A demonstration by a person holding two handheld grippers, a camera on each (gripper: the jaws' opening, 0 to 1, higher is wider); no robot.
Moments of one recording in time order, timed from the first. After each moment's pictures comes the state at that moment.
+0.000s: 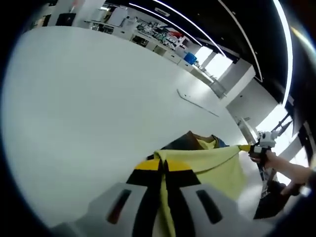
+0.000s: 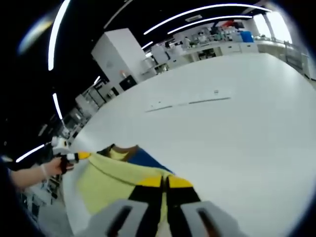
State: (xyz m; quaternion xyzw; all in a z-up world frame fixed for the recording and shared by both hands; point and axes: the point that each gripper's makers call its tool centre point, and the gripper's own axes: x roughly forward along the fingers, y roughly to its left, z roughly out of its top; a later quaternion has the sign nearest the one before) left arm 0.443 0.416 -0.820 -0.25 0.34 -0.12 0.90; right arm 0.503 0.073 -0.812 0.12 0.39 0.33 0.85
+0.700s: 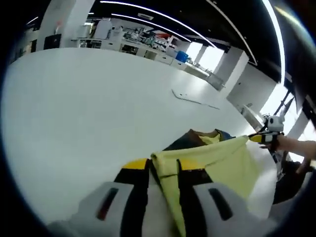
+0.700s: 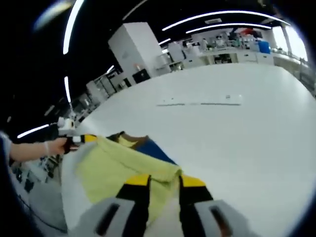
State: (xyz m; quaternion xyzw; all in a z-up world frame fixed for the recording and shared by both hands) left arm 0.448 0.422 -0.812 -0.16 0.31 -0.15 0.93; right arm 0.485 0.065 -0.807 0.04 0.36 0.40 0.85
